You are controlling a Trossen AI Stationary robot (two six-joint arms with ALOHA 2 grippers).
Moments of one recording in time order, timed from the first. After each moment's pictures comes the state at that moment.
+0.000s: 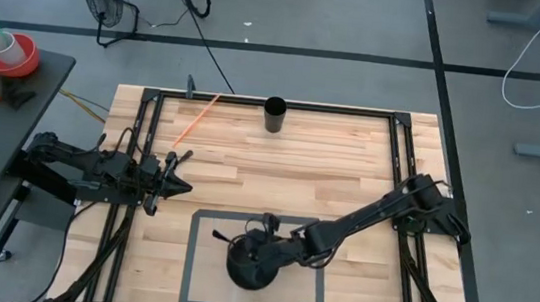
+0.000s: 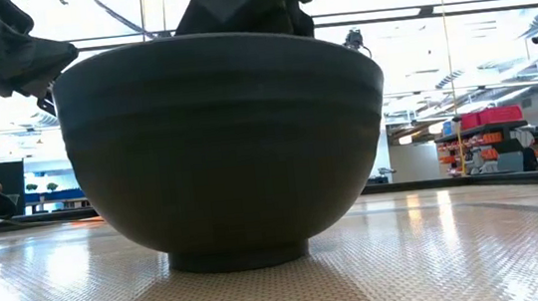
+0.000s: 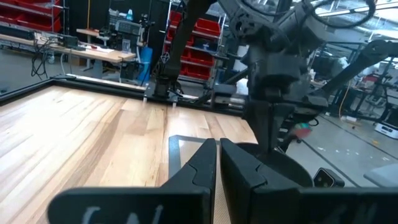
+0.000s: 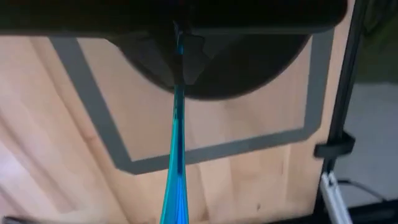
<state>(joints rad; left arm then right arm) -0.26 0.01 0.01 0.07 -0.16 -0.23 0.45 2.01 1.47 -0.21 0.35 0.46</state>
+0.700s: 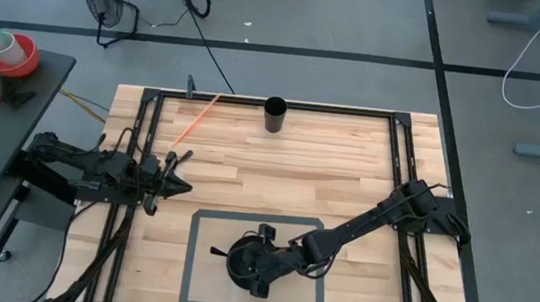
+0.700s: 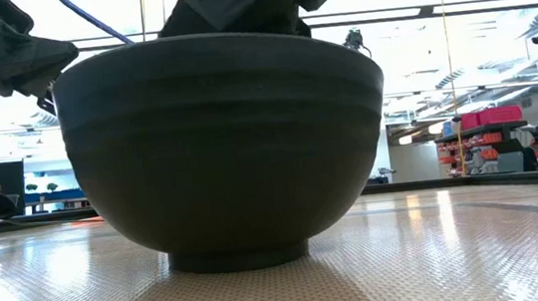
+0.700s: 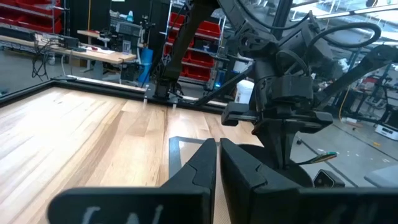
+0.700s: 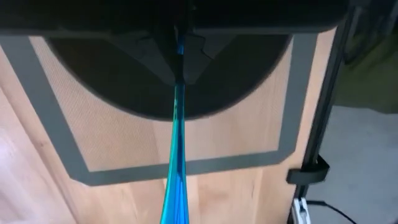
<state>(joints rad) -0.26 0.01 0.01 0.07 -0.16 -0.23 0.49 2.06 1.47 -0.14 0.31 0.41</state>
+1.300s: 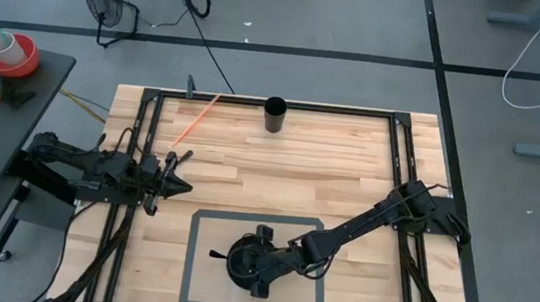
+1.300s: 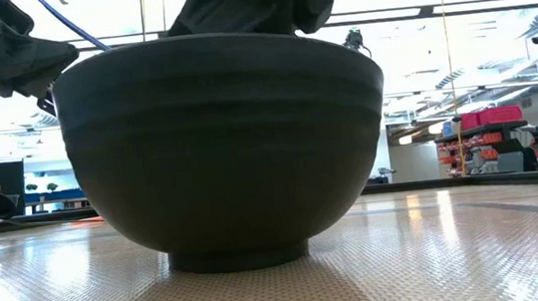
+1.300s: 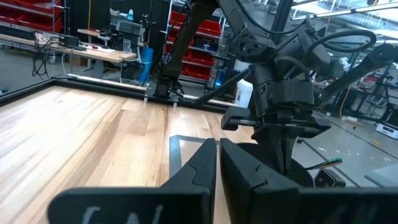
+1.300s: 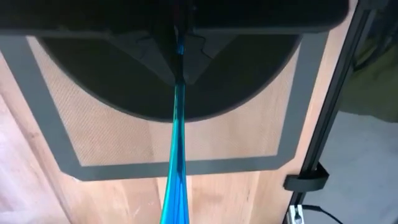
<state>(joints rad) -0.26 0.01 0.01 0.07 -0.16 -0.23 0.48 2.08 1.44 -0.08 0.29 0.35</state>
